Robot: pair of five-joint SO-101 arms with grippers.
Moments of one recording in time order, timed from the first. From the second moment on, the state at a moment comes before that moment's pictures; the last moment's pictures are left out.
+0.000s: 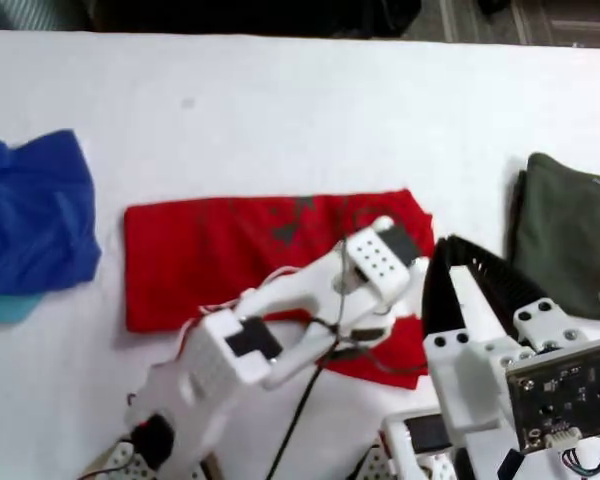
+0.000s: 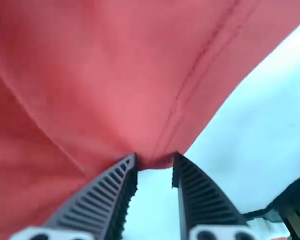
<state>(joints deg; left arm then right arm) 47.3 39.2 -20.7 101.6 -21.1 -11.6 -67.7 -1.3 91.0 15.7</state>
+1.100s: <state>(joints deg) 54.6 55.4 -47.6 101.8 -18.4 -11.6 -67.7 -1.3 91.0 19.0</state>
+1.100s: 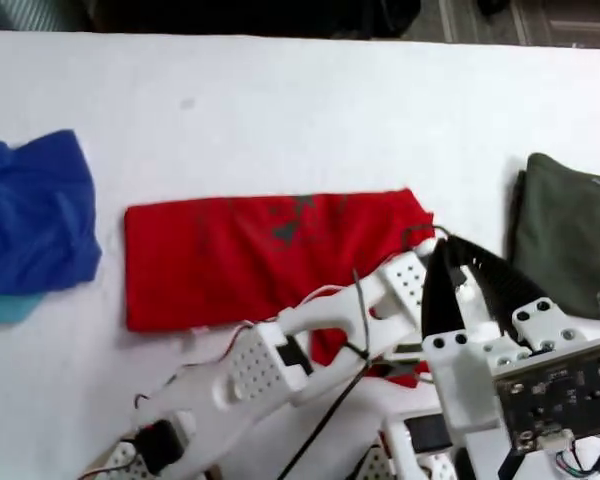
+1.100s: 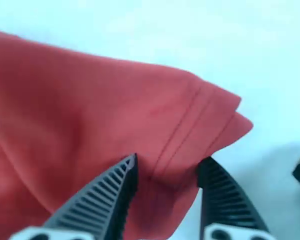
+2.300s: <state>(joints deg) 43.3 52.0 -55.9 101.1 -20.7 -11.6 -67.7 -1.3 87.5 20.4</state>
